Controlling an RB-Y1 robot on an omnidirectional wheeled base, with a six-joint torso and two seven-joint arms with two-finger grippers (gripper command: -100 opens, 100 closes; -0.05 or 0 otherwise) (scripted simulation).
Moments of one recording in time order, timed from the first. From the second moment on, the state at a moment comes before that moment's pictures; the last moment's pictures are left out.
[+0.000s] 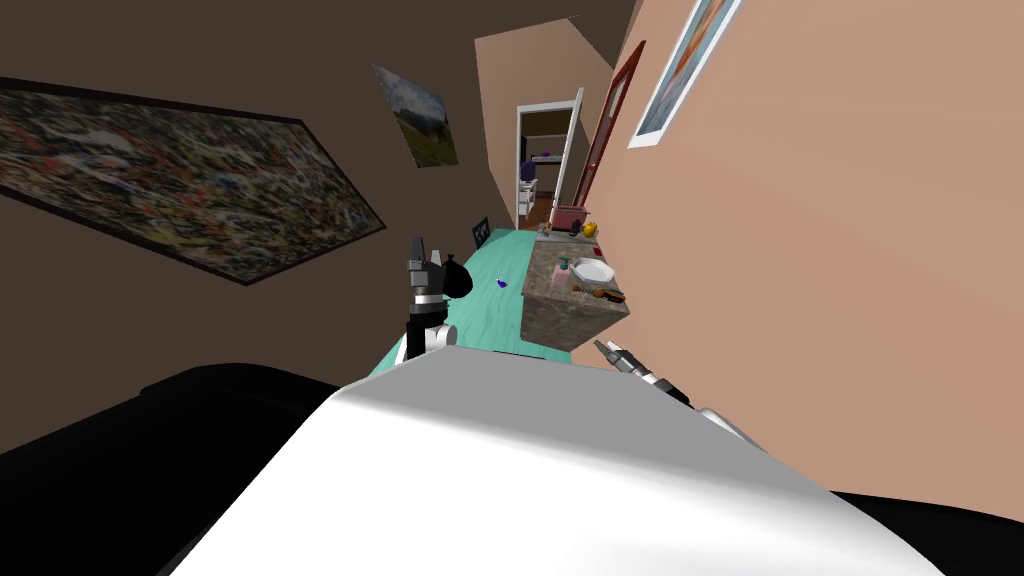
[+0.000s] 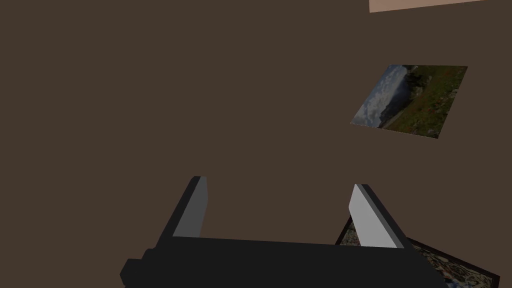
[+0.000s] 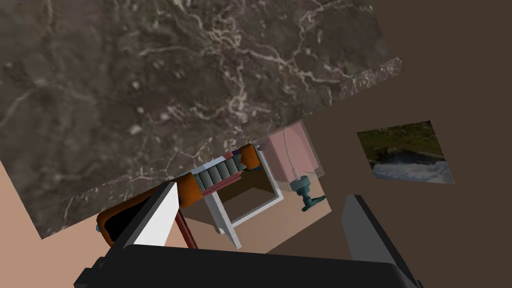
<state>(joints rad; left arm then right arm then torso) 0.47 0.00 0.05 -2.27 0.05 -0.44 -0.16 0.62 -0.79 0.07 -1.55 0.41 -0.63 0.12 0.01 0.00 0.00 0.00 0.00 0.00</state>
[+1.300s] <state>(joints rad) 0.47 0.00 0.05 -2.27 0.05 -0.44 -0.16 0.62 -0.97 0.09 -1.34 0.51 -0.65 0.22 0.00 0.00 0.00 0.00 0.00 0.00</state>
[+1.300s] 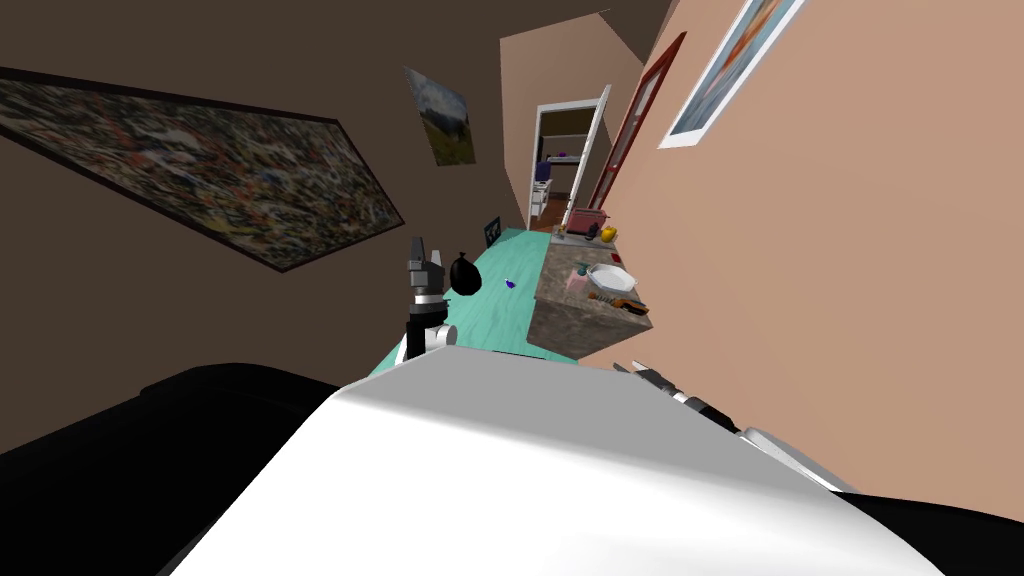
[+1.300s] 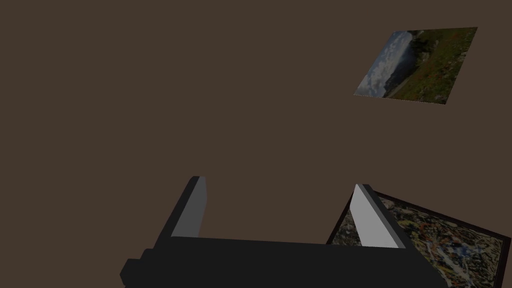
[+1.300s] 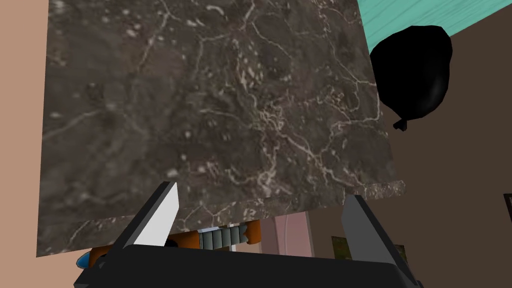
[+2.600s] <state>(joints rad) 0.47 0.00 0.05 -2.27 0.05 -0.44 -0.16 0.67 -1.17 0.03 -1.26 0.57 -0.61 0.25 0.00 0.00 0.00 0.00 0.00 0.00</state>
